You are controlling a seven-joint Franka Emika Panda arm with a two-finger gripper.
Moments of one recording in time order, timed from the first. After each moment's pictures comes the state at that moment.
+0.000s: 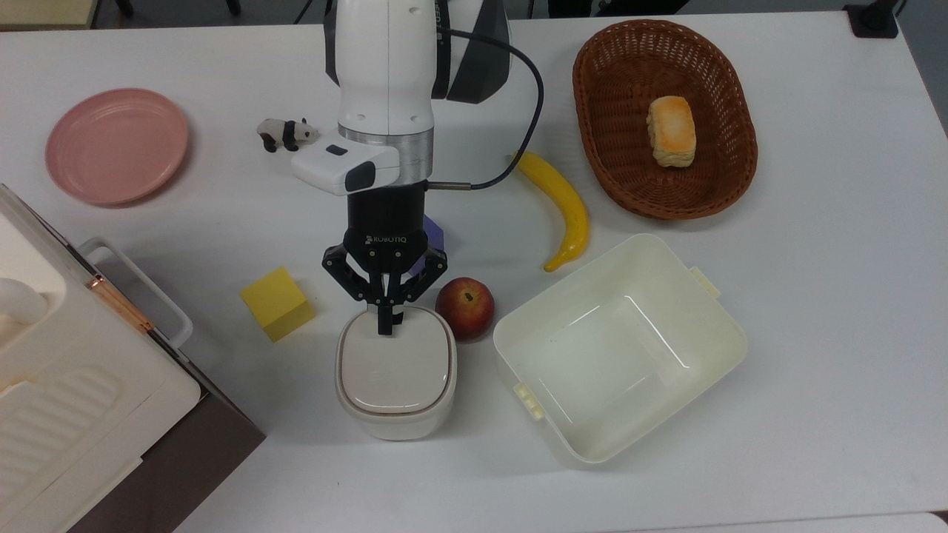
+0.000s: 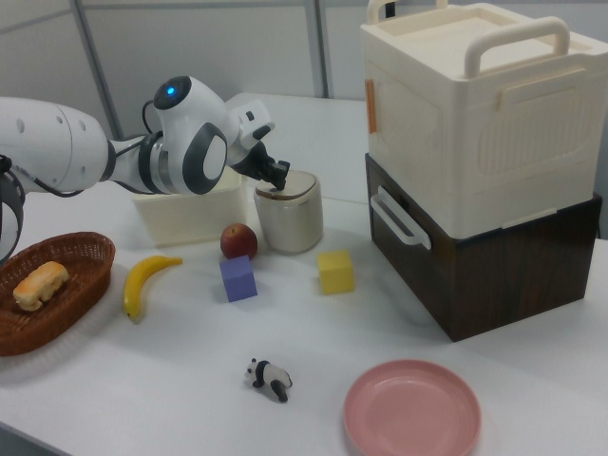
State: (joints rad) arm 0.05 0.44 -0.04 -1.68 -0.14 2.79 0.08
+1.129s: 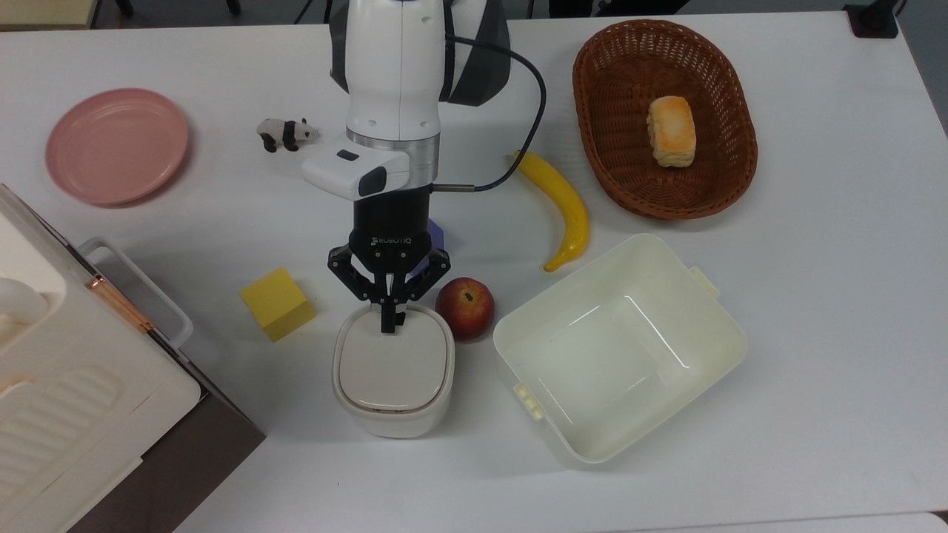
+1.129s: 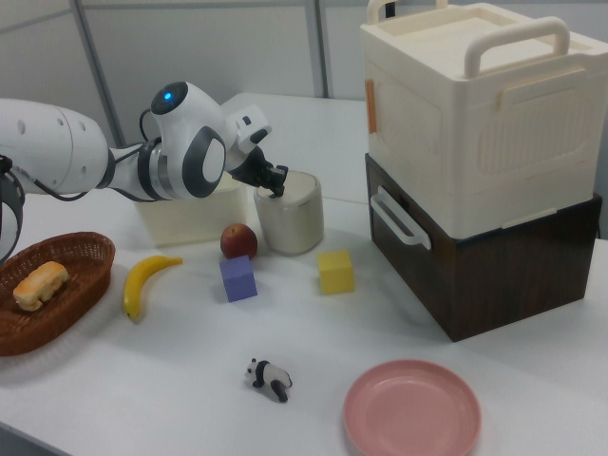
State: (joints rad) arm 0.05 0.44 -0.04 -1.70 -0.20 2.79 0.08
